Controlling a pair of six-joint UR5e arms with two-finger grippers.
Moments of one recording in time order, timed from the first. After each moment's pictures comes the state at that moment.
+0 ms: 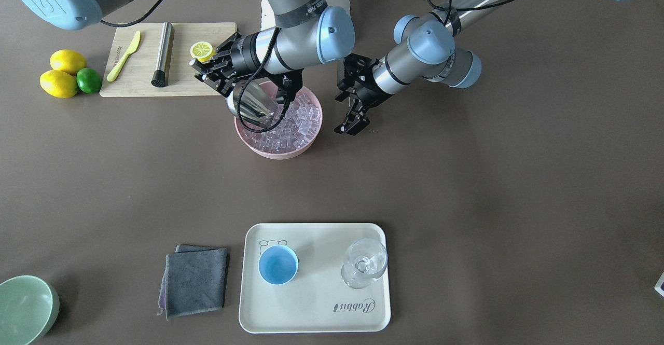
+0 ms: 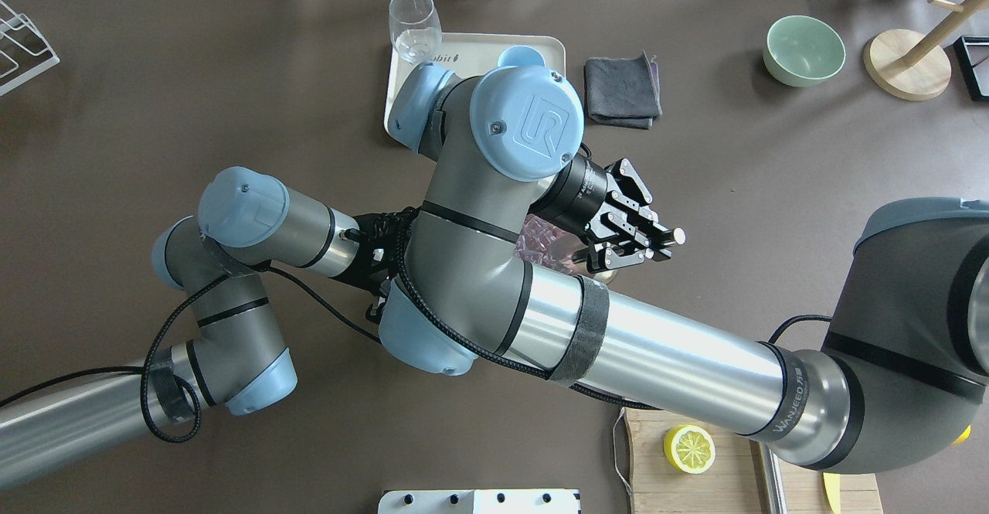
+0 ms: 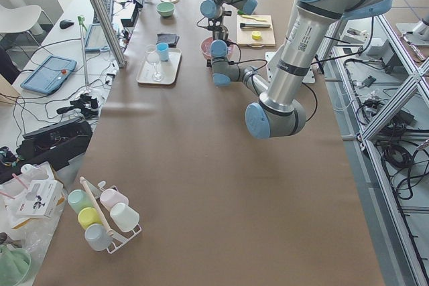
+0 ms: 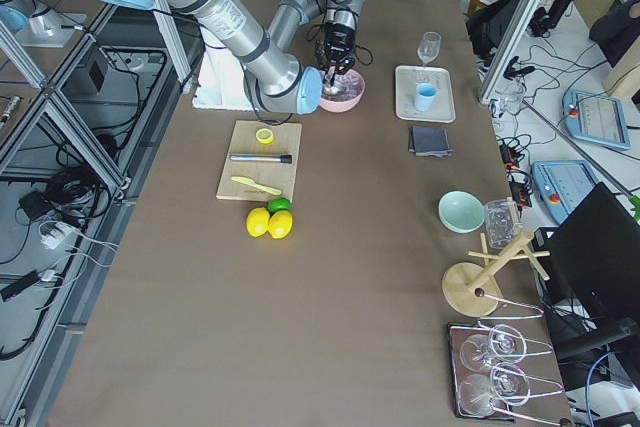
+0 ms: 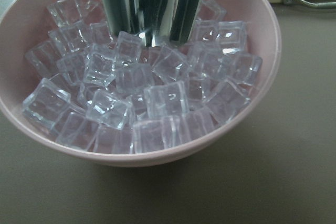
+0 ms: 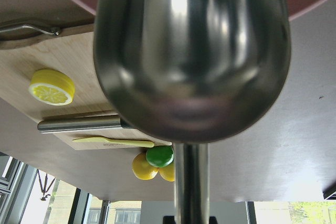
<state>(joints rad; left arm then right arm) -0.52 -2.09 -1.50 -2.45 -2.09 0.19 0.51 -0.49 1.48 -2.83 1.68 -0.41</state>
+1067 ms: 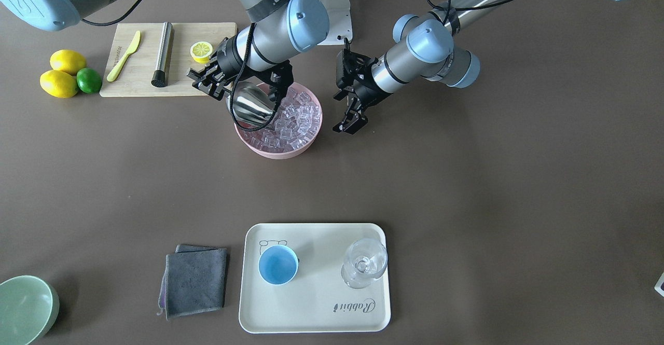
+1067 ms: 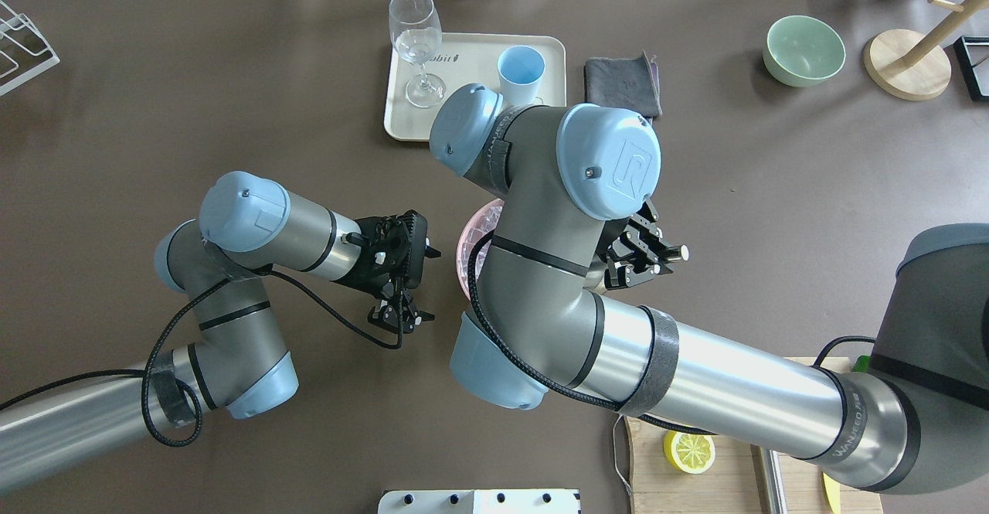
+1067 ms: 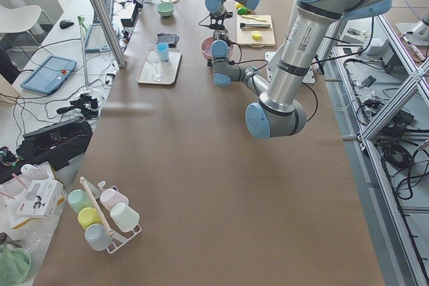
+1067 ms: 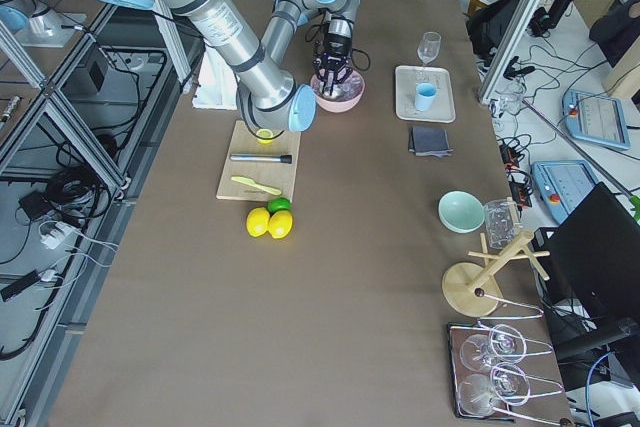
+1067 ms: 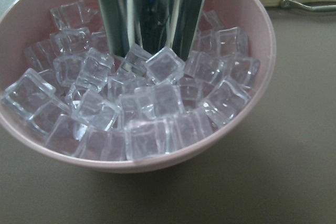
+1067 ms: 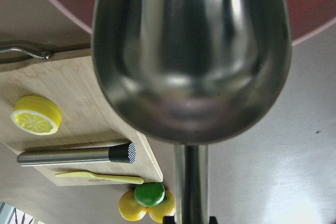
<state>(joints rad) -0.52 -2.09 -1.50 -2.47 -2.08 0.19 0.51 -0.61 1.63 -2.70 1.70 -0.41</state>
